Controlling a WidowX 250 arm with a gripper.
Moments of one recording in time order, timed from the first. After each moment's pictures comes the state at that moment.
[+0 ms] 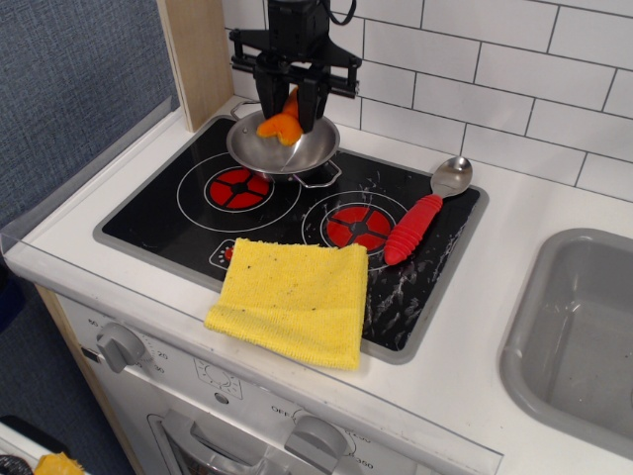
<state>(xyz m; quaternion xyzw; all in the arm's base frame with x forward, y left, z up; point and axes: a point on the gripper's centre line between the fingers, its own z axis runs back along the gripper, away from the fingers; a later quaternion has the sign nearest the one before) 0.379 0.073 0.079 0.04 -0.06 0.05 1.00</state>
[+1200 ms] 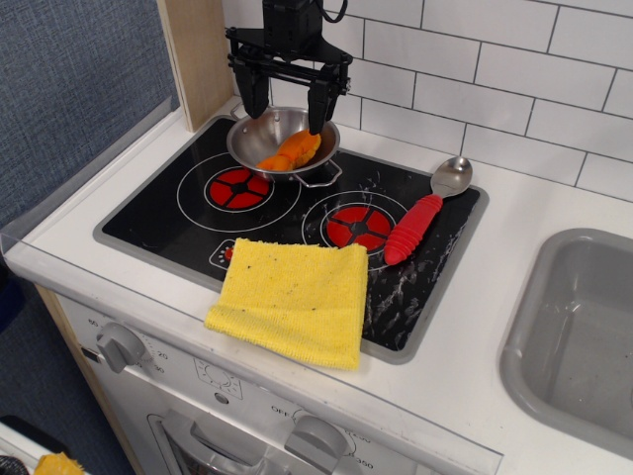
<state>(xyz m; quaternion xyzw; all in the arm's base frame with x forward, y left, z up) 0.386 0.082 0.070 0.04 -0.04 0.04 1.00</state>
